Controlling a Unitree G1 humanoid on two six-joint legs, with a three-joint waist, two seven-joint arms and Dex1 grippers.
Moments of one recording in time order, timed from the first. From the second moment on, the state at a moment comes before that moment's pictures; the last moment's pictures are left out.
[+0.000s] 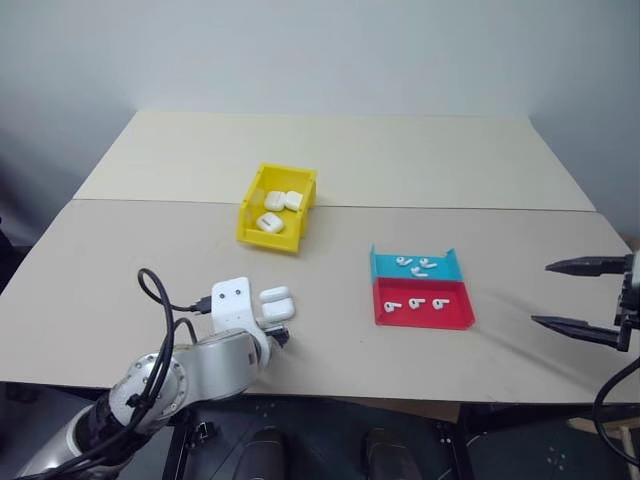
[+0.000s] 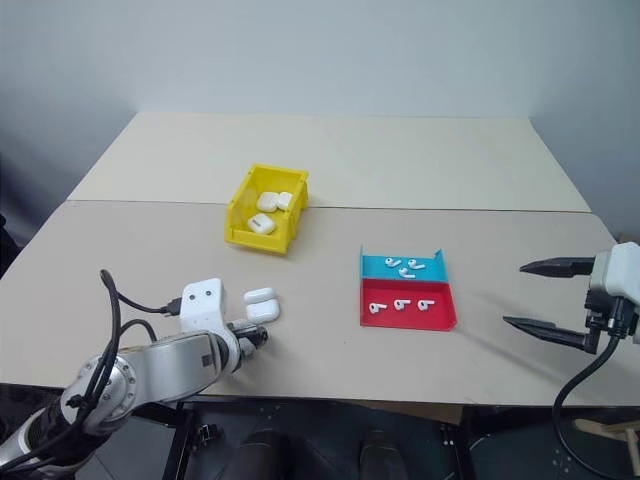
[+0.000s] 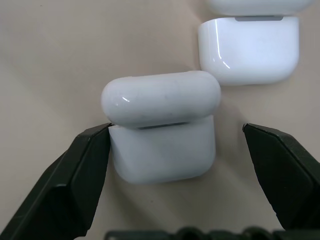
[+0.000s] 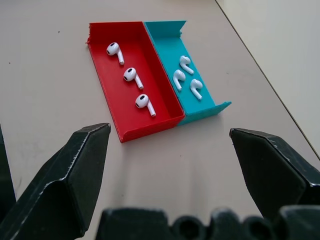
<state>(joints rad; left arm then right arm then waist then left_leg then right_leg) -0.34 0.74 -0.46 -0.66 -1.97 0.48 1.58 0.04 -1.12 -0.52 0.04 0.47 0.03 1.39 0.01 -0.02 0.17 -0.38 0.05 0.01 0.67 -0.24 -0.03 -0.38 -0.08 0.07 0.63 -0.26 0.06</state>
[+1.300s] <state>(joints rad) -0.33 0.73 -0.47 -0.65 -1.96 0.40 1.59 0.06 -1.11 -0.52 0.03 0.45 0.03 1.37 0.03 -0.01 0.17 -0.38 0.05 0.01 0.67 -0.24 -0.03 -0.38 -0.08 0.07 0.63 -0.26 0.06</state>
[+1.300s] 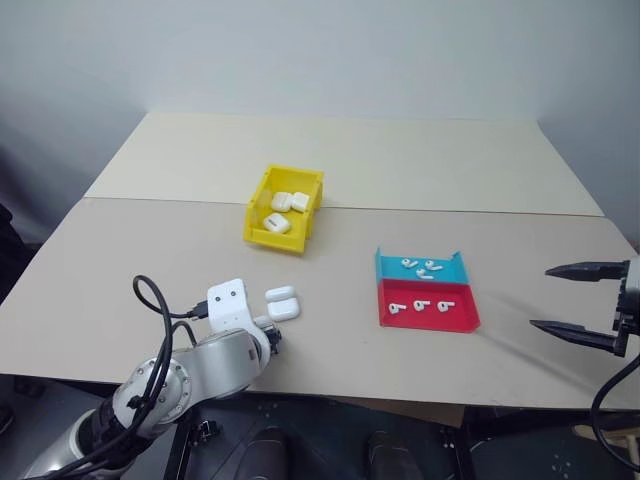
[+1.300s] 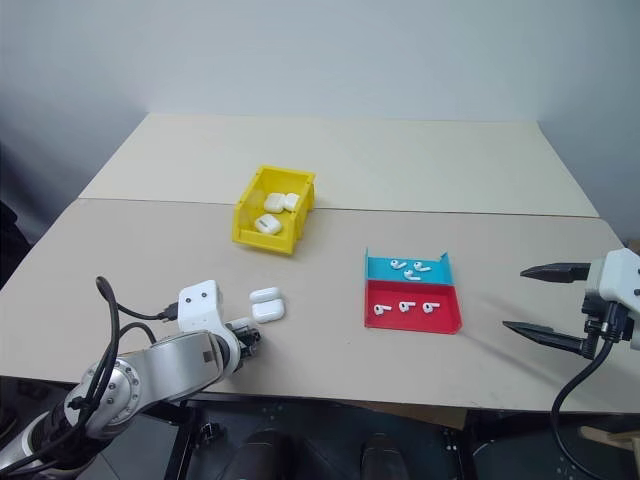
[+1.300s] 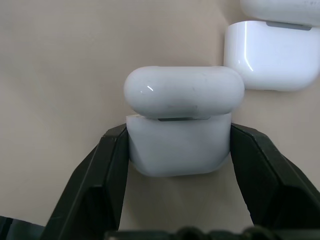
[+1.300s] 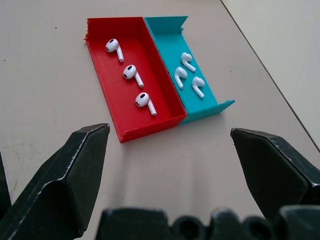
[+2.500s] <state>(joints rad) -0.21 0.78 0.04 -0.57 -0.86 0.22 -0.20 -0.11 -1.11 -0.48 -0.02 0.46 -0.01 1.38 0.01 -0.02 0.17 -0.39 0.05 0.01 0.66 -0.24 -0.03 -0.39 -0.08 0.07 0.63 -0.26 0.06</state>
